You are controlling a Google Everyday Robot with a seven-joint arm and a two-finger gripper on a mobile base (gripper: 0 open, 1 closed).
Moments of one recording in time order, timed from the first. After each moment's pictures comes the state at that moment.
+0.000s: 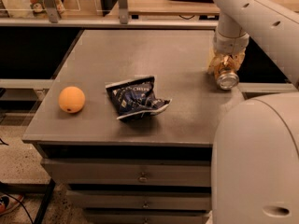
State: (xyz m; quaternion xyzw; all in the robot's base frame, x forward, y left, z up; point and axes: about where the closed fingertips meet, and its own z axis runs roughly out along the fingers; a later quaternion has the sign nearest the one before) arm 0.695 -0.270 0.825 0.02 0.99 -0.08 0.09
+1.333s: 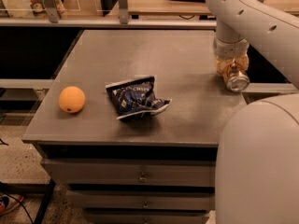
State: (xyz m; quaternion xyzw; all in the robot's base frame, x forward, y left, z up) arm 0.688 -0.276 0.821 0.00 0.99 -0.13 0.10
